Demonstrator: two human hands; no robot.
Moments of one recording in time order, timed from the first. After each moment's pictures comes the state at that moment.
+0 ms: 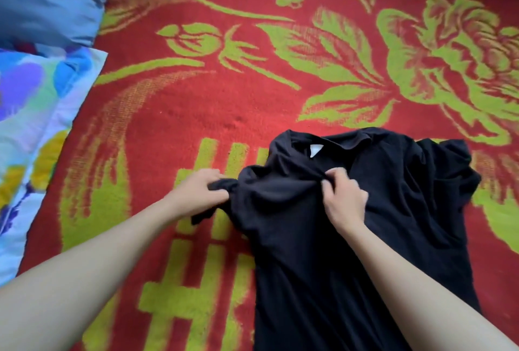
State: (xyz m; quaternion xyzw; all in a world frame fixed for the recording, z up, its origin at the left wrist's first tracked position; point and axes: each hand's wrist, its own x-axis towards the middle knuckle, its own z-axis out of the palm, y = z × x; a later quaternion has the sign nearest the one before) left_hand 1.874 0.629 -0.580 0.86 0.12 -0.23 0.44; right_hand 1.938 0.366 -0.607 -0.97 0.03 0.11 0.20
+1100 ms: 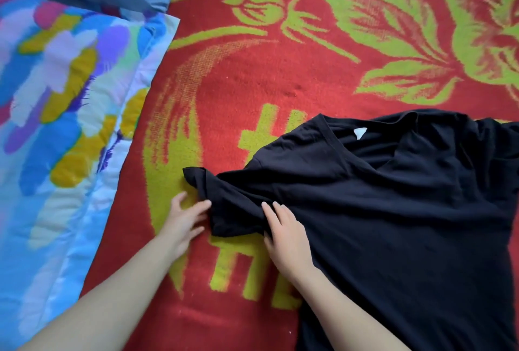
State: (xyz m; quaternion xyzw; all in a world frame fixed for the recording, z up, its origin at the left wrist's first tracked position) left_hand 1.704 0.685 -0.604 0.49 0.57 -0.10 0.65; right_hand 1.749 0.481 -0.623 -0.91 -0.27 0.29 0.12
